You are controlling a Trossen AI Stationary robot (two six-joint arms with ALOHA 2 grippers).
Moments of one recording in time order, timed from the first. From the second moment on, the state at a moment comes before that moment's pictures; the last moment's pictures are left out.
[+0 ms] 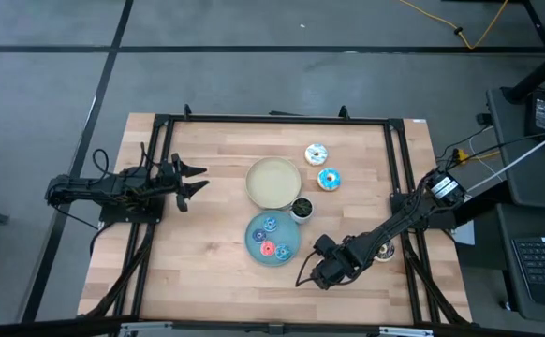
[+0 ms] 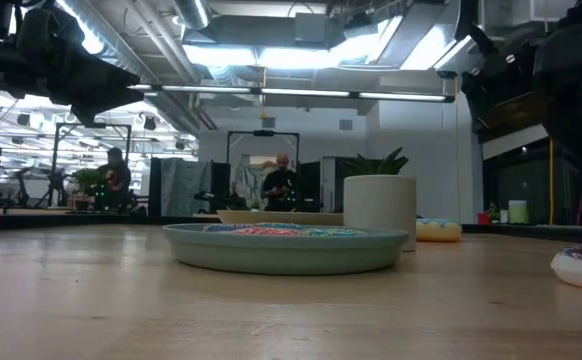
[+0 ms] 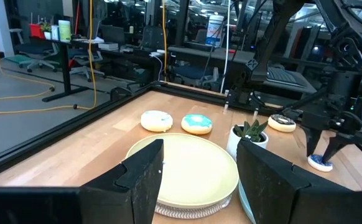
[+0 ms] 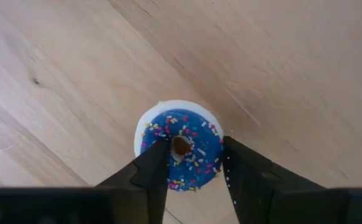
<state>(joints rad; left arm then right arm) -0.02 0.00 0.07 -0.08 -0.33 -0.16 0.61 1.84 1.11 -0.69 0.09 1.41</state>
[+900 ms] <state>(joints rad) -0.02 0.00 0.07 -0.08 -0.33 -0.16 0.61 1.84 1.15 -0.72 0.09 1.39</state>
